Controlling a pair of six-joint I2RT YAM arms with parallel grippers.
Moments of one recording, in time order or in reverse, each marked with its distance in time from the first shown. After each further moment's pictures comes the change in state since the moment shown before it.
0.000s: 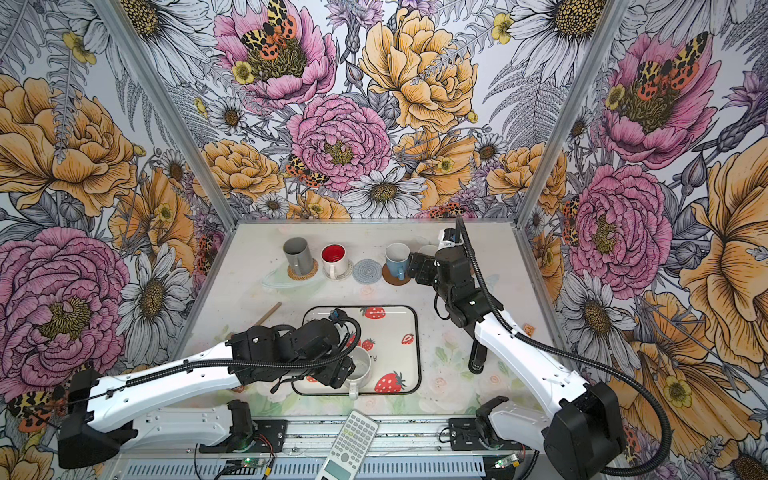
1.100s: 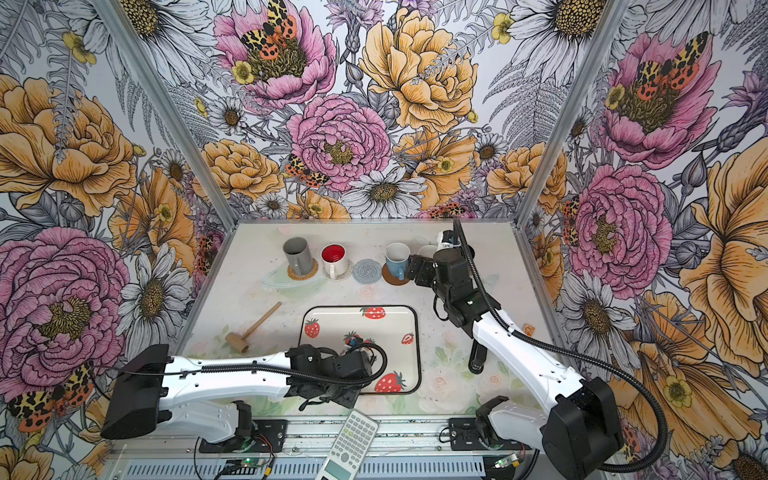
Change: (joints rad) left arm -0.130 0.277 -0.071 0.108 -0.015 -0.254; right arm 0.000 0.014 -0.015 0.008 0.000 0.001
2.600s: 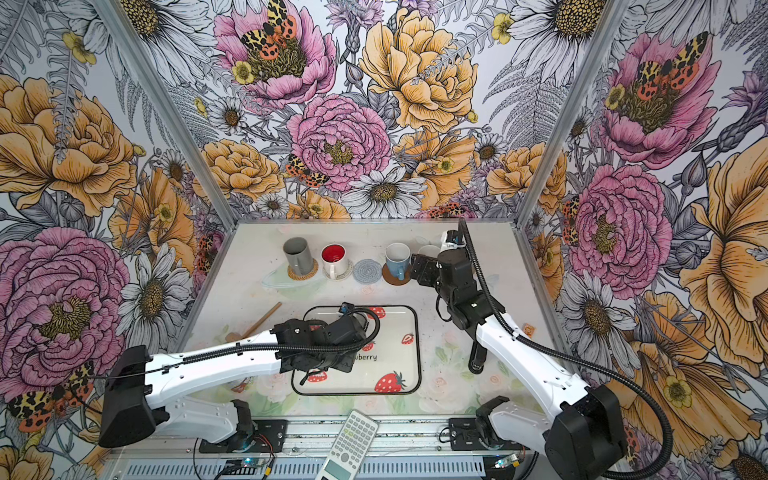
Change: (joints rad) left arm 0.204 -0.034 0.152 -0.045 -0.142 0.146; right arm -0.013 -0.031 -0.013 0.006 0.000 -0.001
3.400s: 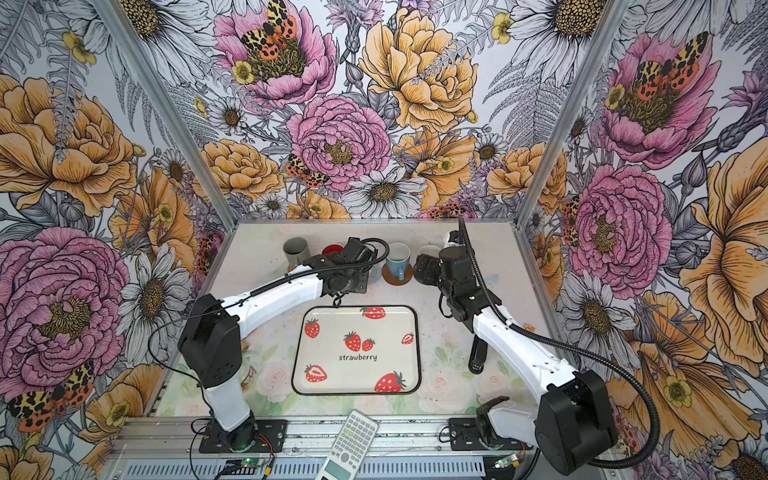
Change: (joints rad) left arm 0.398 0.497 0.471 0.177 -0.039 0.268; right arm -0.072 0.079 0.000 0.001 -0.024 -0.011
